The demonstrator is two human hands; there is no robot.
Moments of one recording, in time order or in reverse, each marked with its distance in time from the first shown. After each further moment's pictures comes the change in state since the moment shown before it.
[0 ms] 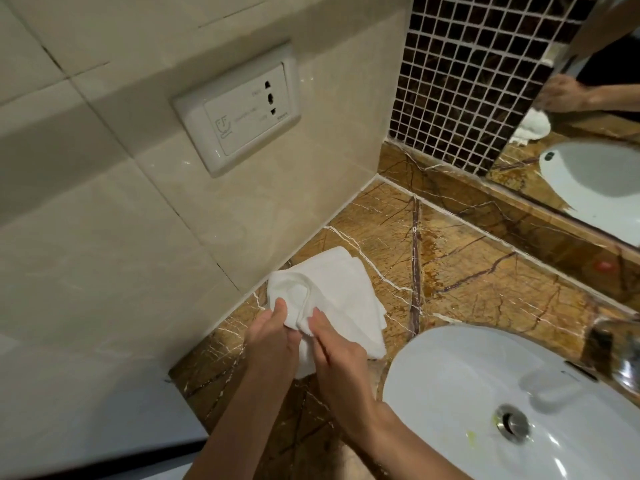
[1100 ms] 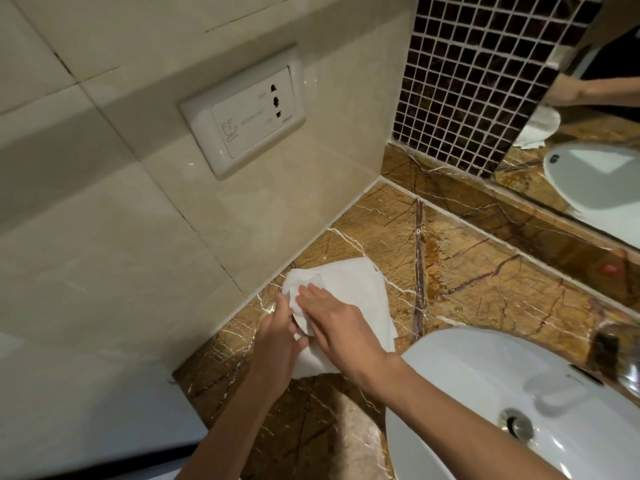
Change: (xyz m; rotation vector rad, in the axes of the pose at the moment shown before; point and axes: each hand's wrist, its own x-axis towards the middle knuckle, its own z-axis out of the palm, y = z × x) left_hand 0.011 -0.001 -0.009 0.130 -0.209 -0.019; right_hand 0.056 -0.010 -0.031 -0.220 -0.224 -0.296
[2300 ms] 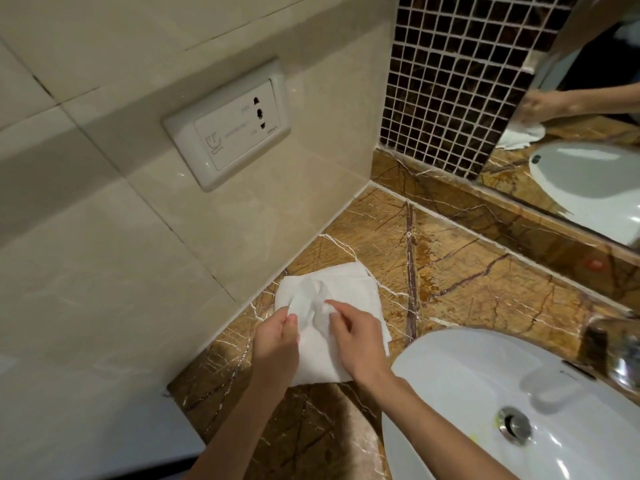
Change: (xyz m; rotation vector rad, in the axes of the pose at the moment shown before) left_hand -0.007 0.001 0.008 0.491 0.004 0.303; right_hand -0.018 0.023 0.013 0.468 0.280 0.507
